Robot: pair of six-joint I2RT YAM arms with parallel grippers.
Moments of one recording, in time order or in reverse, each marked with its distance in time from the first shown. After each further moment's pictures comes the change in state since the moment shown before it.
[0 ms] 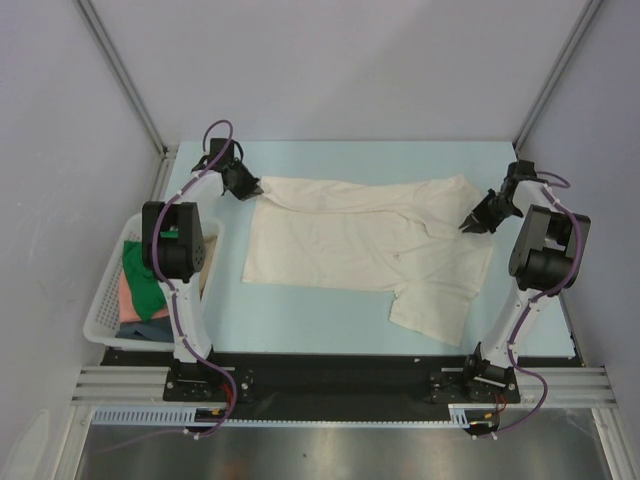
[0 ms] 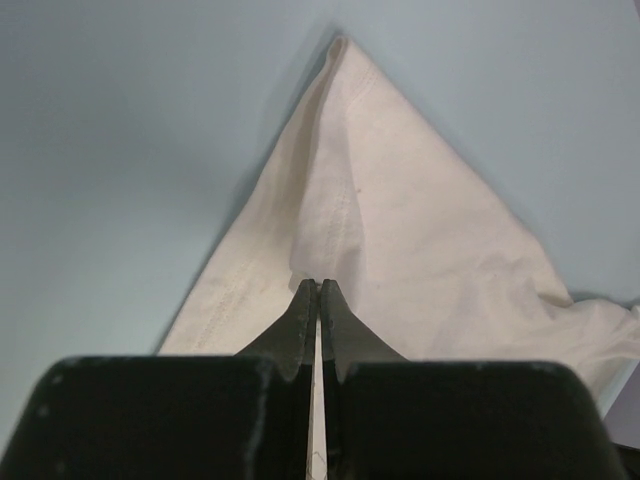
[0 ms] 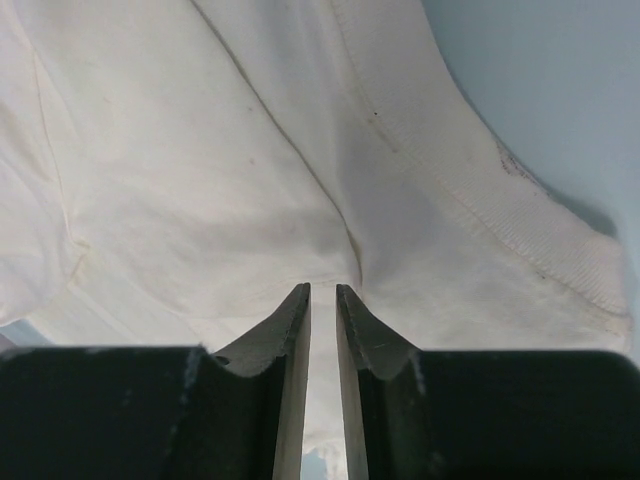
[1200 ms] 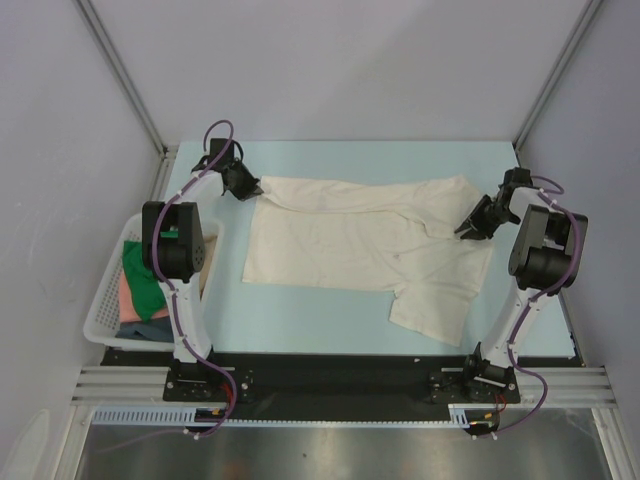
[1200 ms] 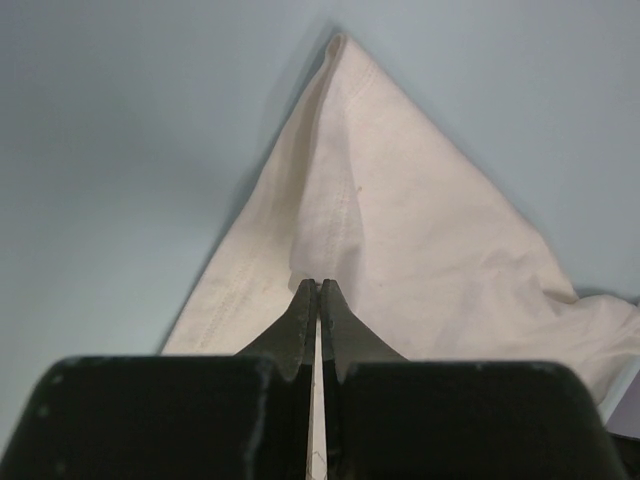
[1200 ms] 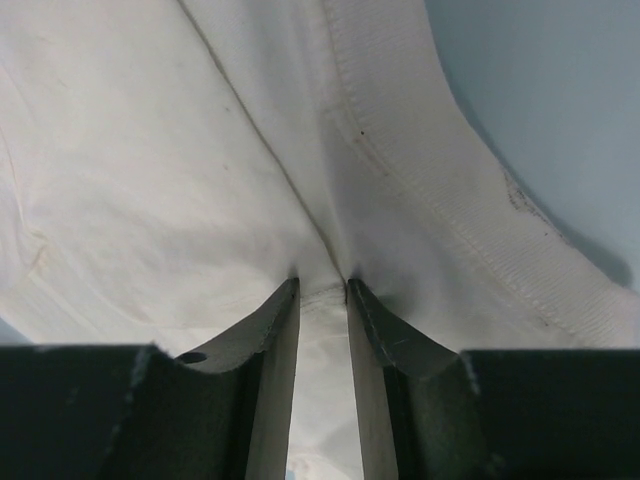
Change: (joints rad) left arm 0.000 0.000 -0.002 0.001 0.004 0.016; right arm 0.007 0.013 -0.076 0.095 -0.022 -0.067
